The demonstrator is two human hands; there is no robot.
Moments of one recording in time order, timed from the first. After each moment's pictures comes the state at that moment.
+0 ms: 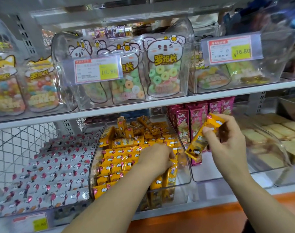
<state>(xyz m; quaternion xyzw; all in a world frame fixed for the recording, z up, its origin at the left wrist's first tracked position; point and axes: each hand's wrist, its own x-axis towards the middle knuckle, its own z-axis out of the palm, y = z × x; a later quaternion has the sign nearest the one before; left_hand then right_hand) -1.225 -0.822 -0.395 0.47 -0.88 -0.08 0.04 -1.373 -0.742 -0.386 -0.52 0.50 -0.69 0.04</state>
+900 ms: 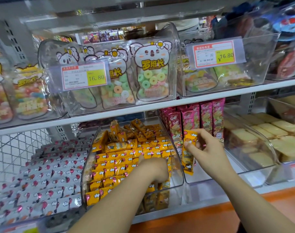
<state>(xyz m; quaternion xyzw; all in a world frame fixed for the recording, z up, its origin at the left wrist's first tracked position) -1.245 -0.827 -0.408 0.49 -0.84 -0.09 -0.19 -1.378 -0.748 -0.397 -0.54 0.57 -0.59 0.19</state>
